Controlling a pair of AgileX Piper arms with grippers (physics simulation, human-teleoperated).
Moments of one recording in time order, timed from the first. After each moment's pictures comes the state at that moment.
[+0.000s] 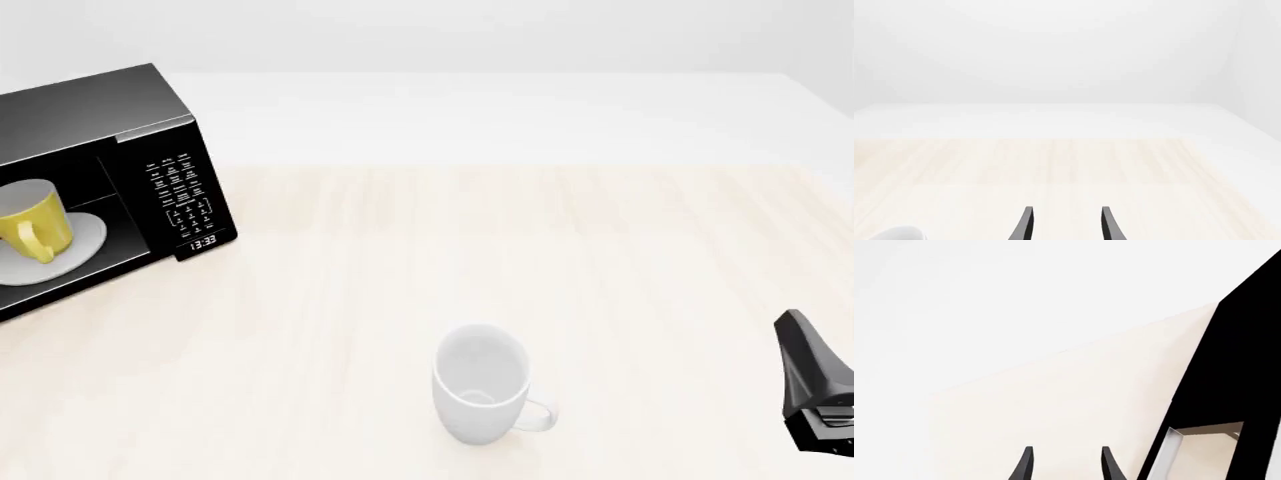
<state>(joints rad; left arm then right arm) 1.18 1.28 -0.49 0.00 -0.05 -0.01 0.01 0.00 0.00 0.00</state>
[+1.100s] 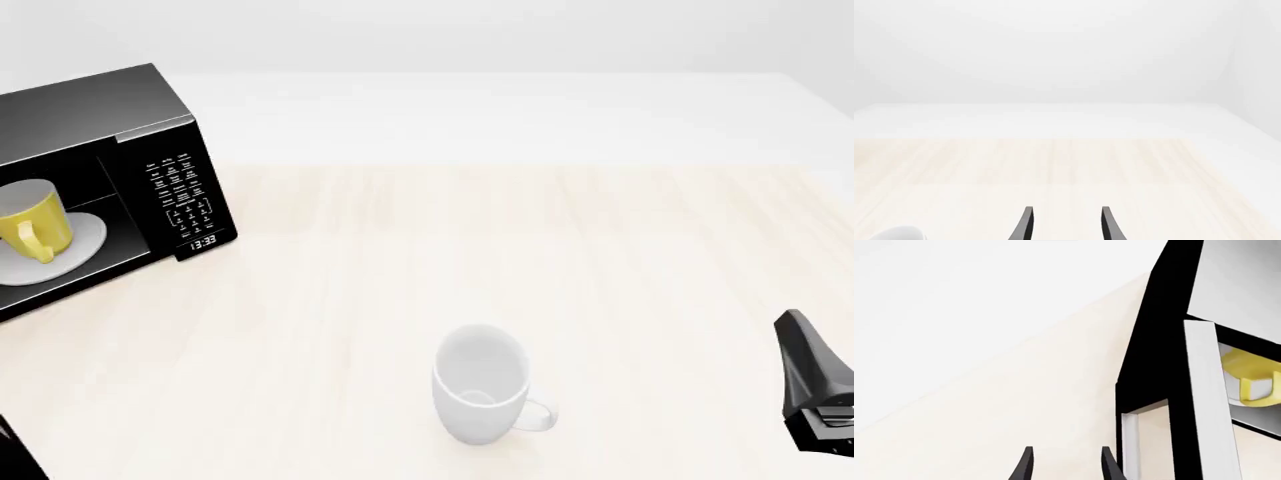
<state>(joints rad) 0.97 1.36 -0.49 -0.06 -0.04 -0.01 0.01 0.00 0.00 0.00</state>
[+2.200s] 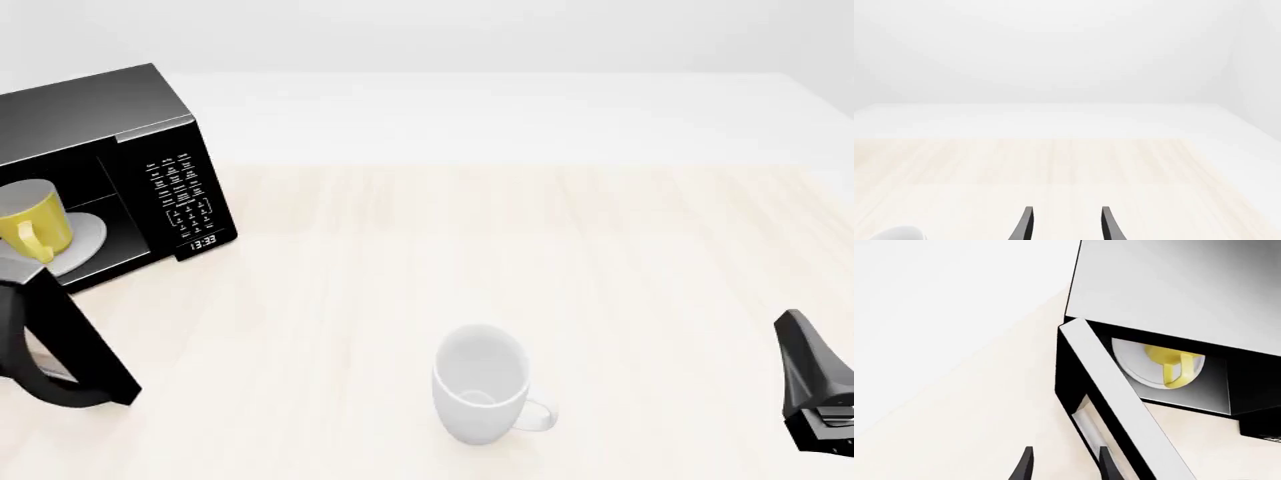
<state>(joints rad) 0.77 1.34 -0.49 -0.09 -0.07 -0.01 0.01 0.00 0.00 0.00</state>
